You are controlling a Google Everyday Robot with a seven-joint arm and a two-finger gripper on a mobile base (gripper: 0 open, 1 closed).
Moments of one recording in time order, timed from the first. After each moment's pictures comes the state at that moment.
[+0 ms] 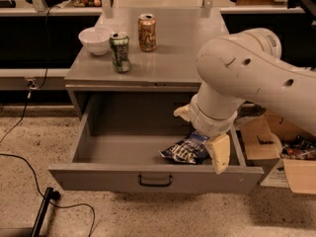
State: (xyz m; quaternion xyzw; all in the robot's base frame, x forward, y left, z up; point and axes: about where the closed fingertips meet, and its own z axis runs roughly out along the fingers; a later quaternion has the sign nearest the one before) arm 0.462 -0.103 0.793 -0.86 0.51 -0.04 0.09
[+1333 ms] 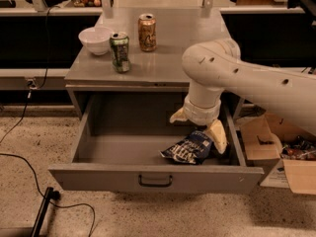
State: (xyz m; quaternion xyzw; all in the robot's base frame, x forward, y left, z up) arm 0.537 -0.123 0.715 -0.93 0.36 0.01 0.01
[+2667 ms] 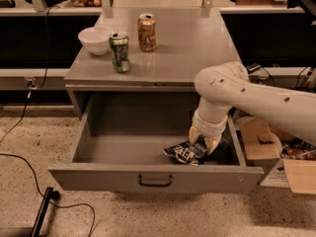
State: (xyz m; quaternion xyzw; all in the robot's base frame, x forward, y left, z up) arm 0.549 -0.153 0.649 -0.93 0.37 0.00 0.02
